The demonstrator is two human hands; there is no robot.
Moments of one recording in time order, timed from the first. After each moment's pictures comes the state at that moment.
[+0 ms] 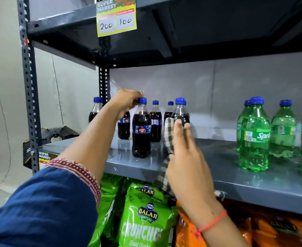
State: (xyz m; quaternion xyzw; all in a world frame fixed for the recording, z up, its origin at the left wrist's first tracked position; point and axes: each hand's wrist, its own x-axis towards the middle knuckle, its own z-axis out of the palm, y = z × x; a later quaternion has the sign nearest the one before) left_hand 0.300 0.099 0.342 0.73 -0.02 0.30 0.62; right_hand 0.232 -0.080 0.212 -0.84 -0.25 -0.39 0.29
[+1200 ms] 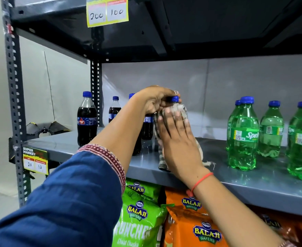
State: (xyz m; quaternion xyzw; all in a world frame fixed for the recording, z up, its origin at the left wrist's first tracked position) left_hand 0.330 0.018 0.351 0.74 -0.12 0.09 0.65; right_hand 0.301 -0.085 0.227 -0.84 -0.29 -0.47 0.04
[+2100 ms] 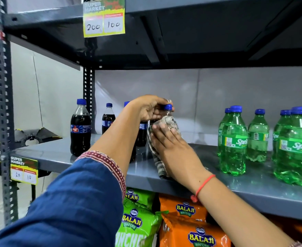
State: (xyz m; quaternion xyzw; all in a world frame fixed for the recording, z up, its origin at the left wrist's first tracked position) left_hand 0.330 0.022 0.352 0.76 -0.11 0.06 0.64; right_hand 0.297 -0.100 0.237 -0.84 -0.37 -0.41 -0.04
